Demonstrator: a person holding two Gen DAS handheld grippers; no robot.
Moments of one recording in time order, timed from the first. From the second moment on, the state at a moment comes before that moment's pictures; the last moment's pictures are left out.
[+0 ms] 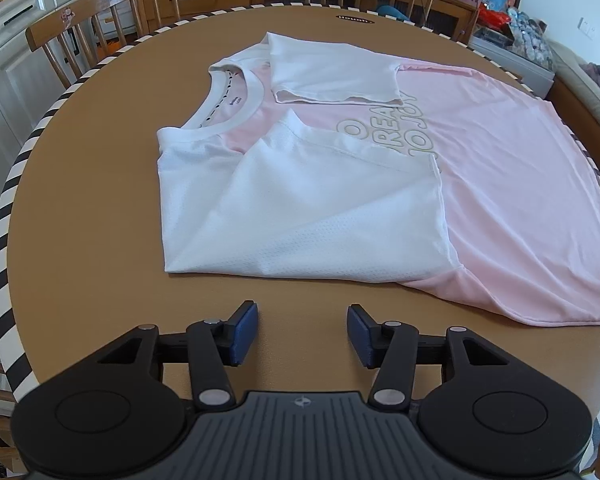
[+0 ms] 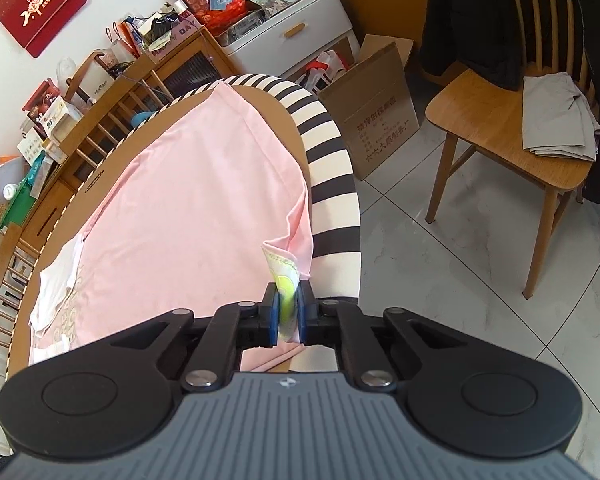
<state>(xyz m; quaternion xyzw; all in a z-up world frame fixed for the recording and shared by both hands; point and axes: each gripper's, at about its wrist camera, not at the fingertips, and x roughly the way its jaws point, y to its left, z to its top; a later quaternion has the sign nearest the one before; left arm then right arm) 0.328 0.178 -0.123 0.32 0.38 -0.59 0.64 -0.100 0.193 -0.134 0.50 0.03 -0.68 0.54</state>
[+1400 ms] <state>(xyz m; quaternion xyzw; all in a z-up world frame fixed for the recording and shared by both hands) 0.435 0.193 -0.148 -0.15 0.66 -0.34 0.65 -0.120 0.189 -0.135 0.52 0.04 -0.65 0.55</state>
